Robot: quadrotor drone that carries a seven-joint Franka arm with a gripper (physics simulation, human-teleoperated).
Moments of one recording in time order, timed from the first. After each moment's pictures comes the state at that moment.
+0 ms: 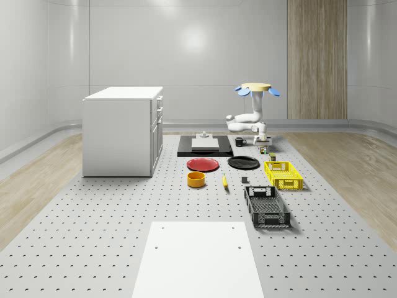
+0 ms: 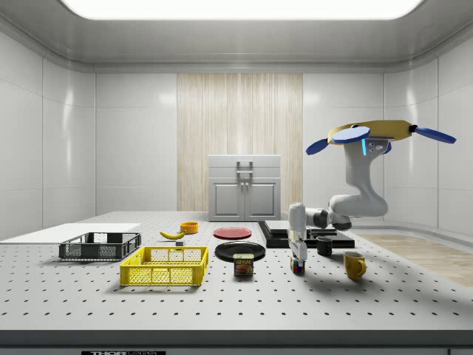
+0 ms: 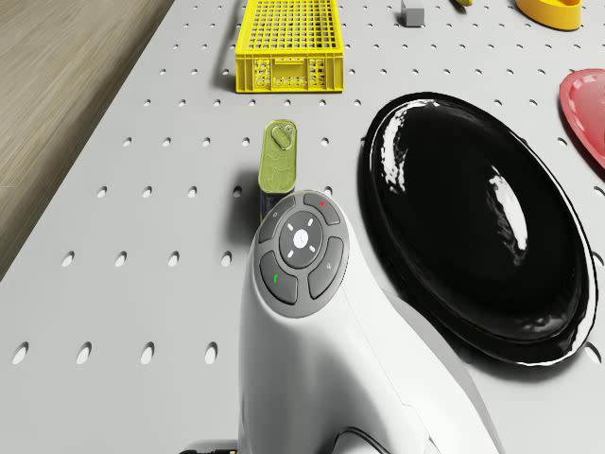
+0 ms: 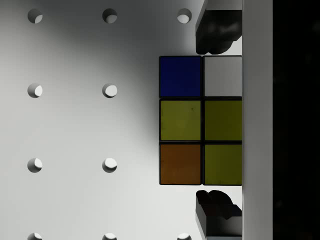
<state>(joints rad) -1.12 -1.34 1.26 -2.87 -1.93 1.43 1.64</state>
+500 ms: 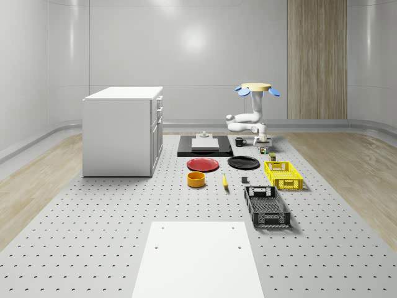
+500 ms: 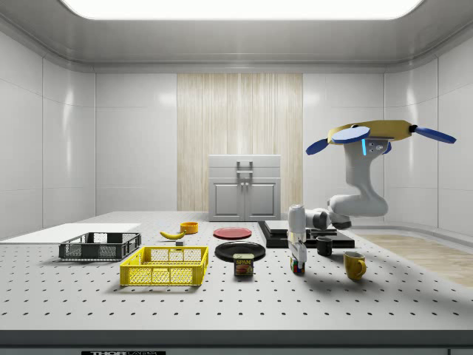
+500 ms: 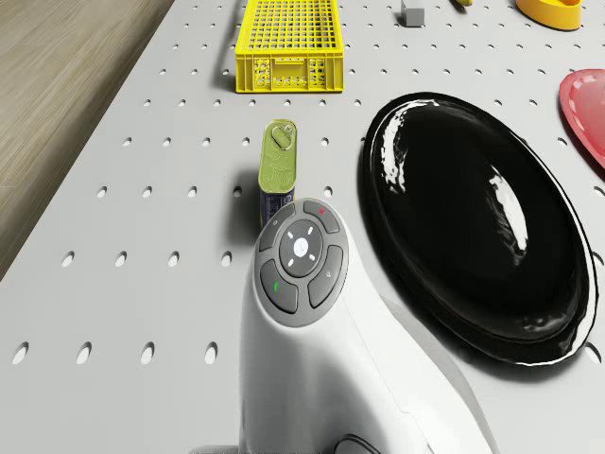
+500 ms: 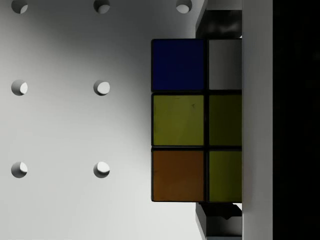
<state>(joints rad) -1.14 -1.36 1.24 -2.85 -1.94 1.46 1.65</state>
